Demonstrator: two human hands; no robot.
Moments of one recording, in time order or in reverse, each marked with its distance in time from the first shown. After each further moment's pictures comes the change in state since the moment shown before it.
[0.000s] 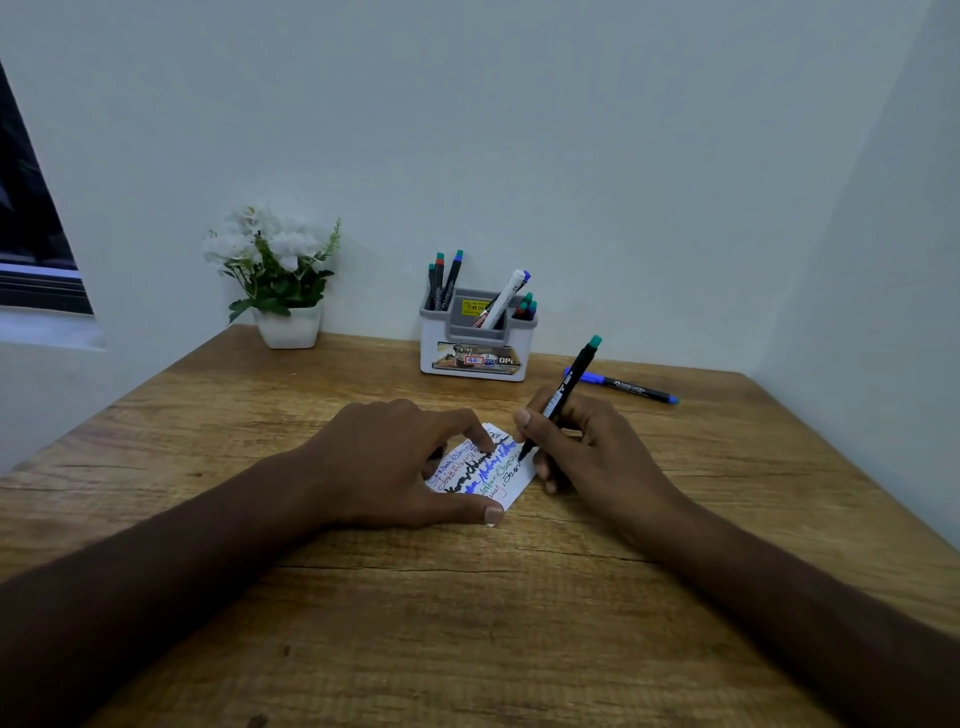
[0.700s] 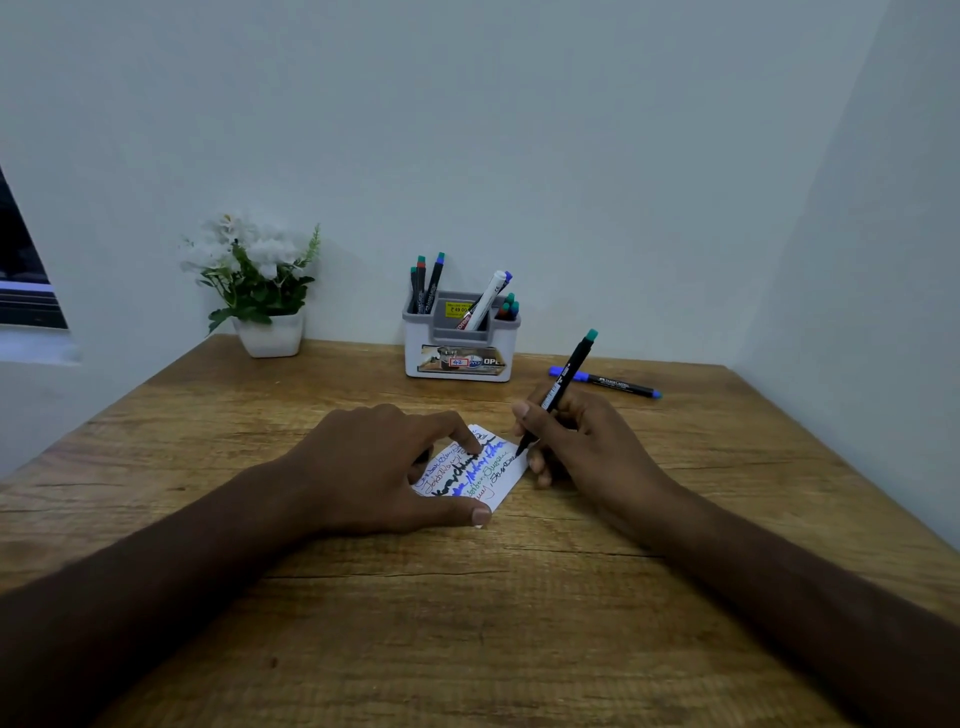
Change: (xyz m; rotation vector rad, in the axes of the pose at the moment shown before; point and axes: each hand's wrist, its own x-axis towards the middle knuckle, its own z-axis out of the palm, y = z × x) left_hand 0.001 -0.001 0.001 -0.008 -0.028 -0.002; right_hand 0.004 0.004 -0.004 0.102 0.035 0.069
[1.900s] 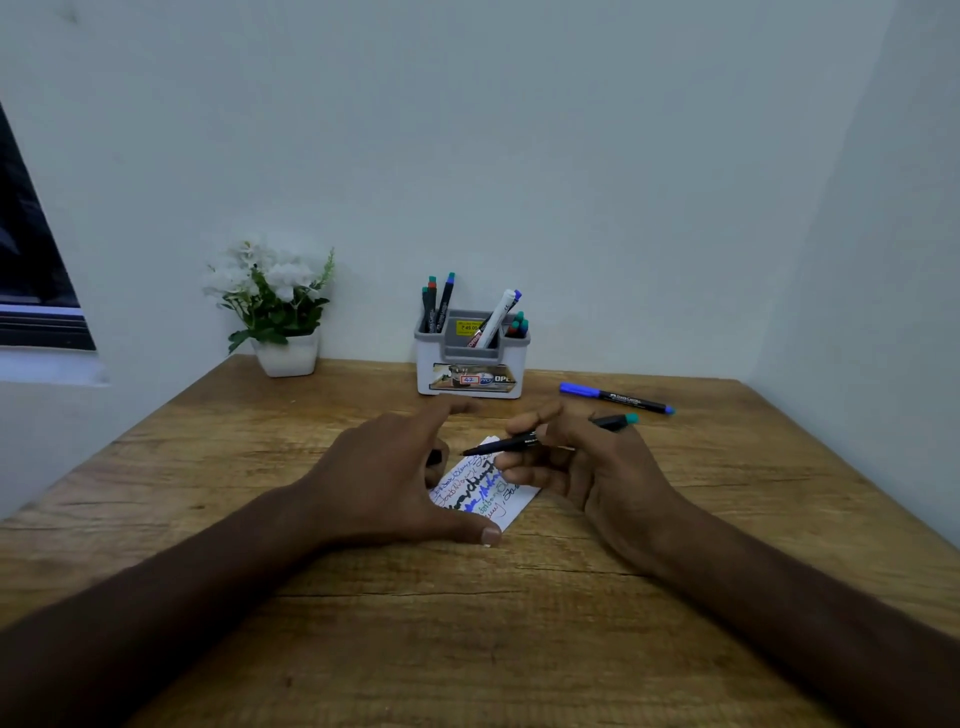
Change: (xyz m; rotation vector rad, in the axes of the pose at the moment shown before) left_hand -0.001 0.003 -0.001 -0.217 0.090 -0.099; right_hand -0.015 -0.023 0.008 0.629 -0.109 0.025
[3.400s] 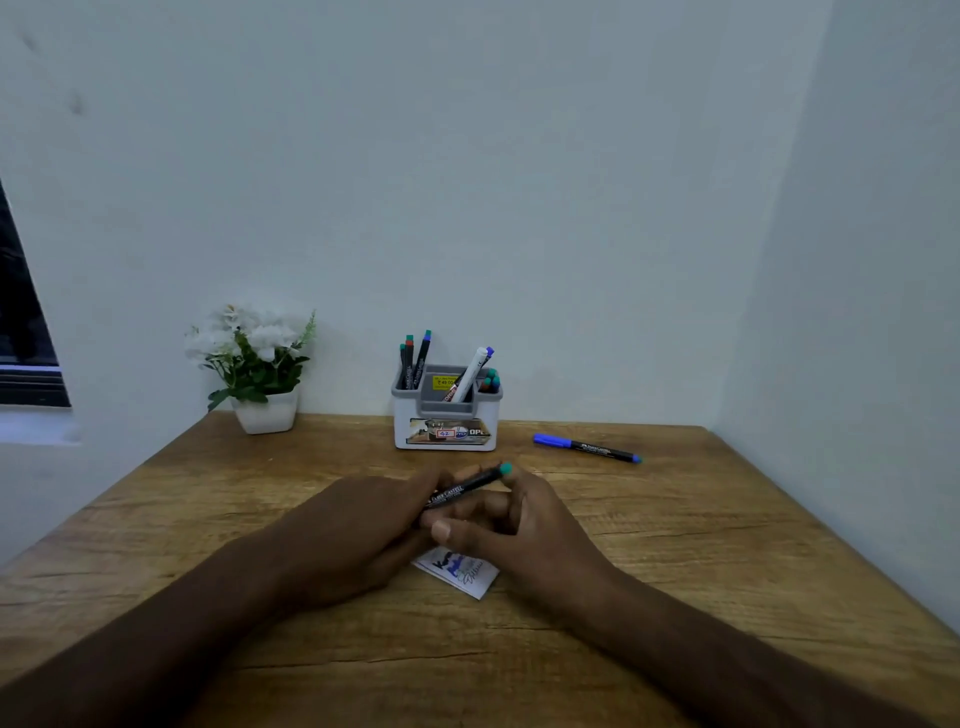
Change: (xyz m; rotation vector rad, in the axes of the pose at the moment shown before) left_hand 0.000 -0.012 -0.008 0.137 -0.044 0.271; right_hand -0.001 0.014 0.015 -0.436 -0.084 -0.030
